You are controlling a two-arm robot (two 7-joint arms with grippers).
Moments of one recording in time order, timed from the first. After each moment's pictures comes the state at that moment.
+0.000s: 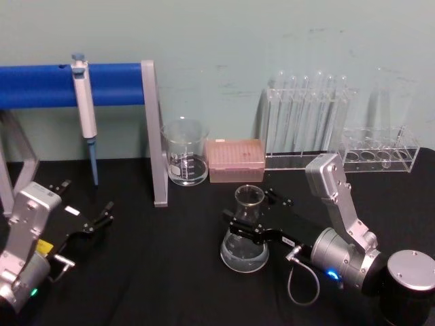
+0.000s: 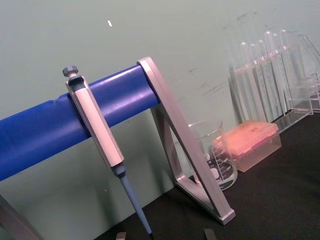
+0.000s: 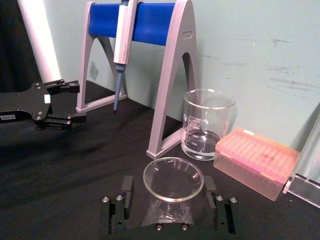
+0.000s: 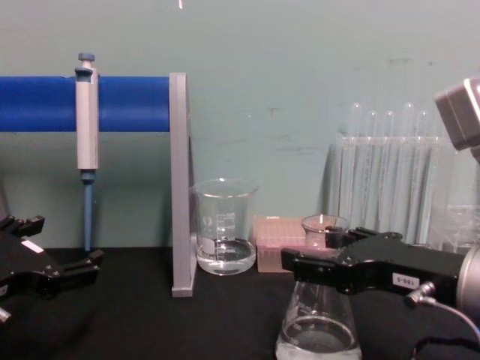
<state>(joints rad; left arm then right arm) -0.20 0.60 0.45 -1.41 -0.25 -0.12 0.03 0.30 0.34 -0.44 -1.39 0.33 0.05 0.43</state>
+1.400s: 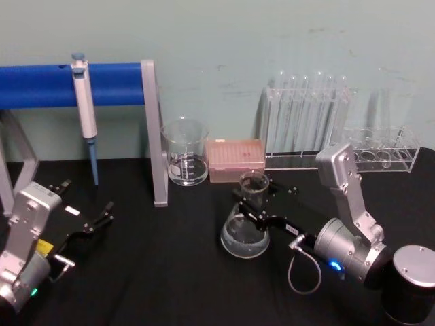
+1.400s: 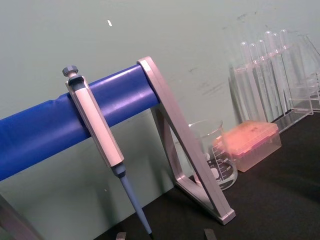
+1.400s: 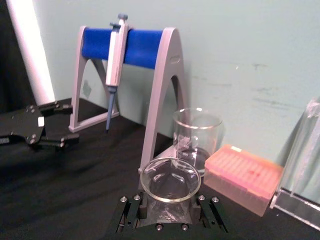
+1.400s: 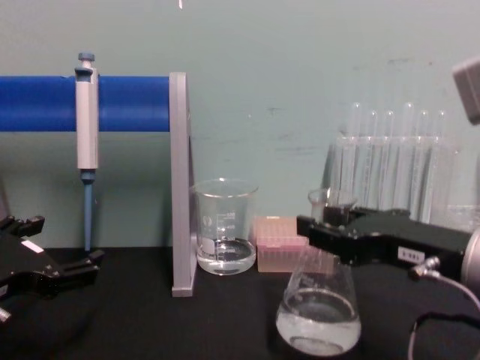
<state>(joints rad) -0.20 0.60 0.45 -1.41 -0.25 -0.12 0.03 0.29 0.33 -0.41 -1.43 0.34 0.04 0.41</state>
